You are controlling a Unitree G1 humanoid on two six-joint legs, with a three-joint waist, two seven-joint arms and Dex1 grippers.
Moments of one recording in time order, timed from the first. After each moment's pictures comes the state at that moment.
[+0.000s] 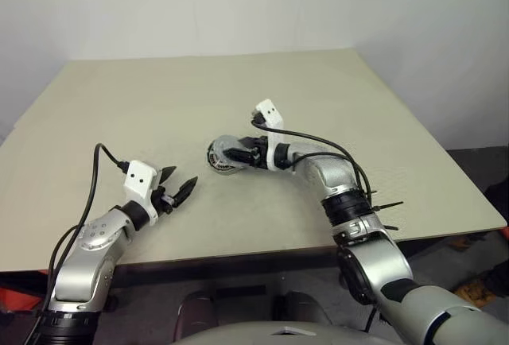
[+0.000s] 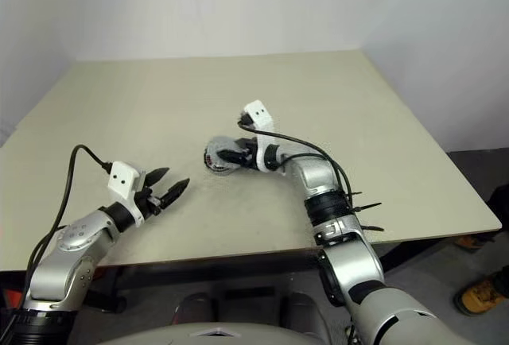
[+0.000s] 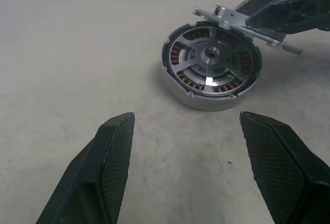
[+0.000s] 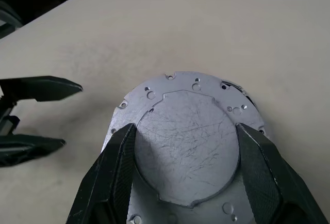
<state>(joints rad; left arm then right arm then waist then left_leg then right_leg) 0.08 0.44 0.11 -0.29 -0.37 0.35 -0.52 -0.73 -0.05 0.15 0.37 0.19 0.63 0.72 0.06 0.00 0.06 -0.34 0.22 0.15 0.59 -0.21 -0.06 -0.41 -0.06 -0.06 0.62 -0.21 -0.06</state>
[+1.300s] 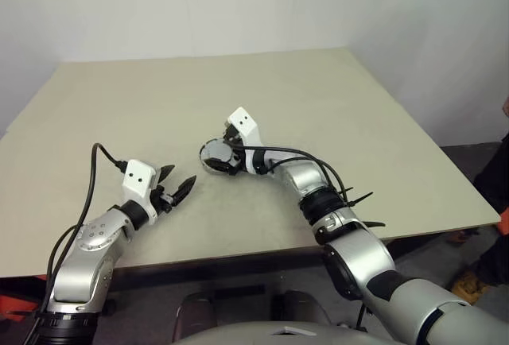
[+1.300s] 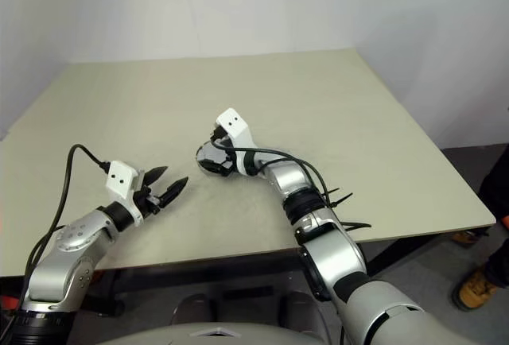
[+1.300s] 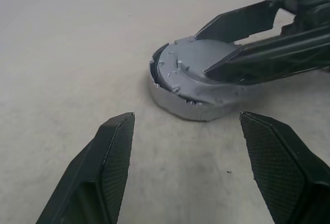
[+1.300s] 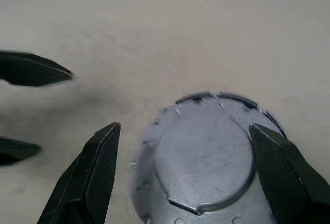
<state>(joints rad) 0.09 0.44 0.12 -0.30 -0.37 0.36 -0.51 -0.79 0.04 0.19 0.63 0.09 0.32 0.75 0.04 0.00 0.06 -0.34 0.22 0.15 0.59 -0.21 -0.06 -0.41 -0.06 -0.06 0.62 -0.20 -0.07</state>
